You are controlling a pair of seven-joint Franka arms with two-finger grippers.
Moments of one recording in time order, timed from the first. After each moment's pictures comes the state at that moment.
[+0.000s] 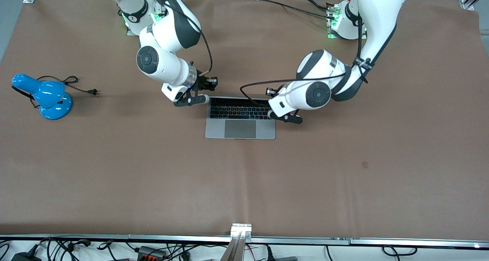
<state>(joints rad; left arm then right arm) -0.11 0.55 -0.50 -1.75 -0.19 2.01 -0.35 0.67 0.27 -0.08 -2.03 0.53 2.26 0.19</state>
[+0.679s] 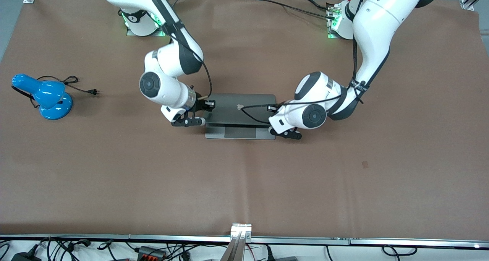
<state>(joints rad) -0.12 0.73 -0.48 -1.62 -0.10 2.02 -0.35 0.62 0.48 -0.09 -1.89 0.53 2.30 0.19</state>
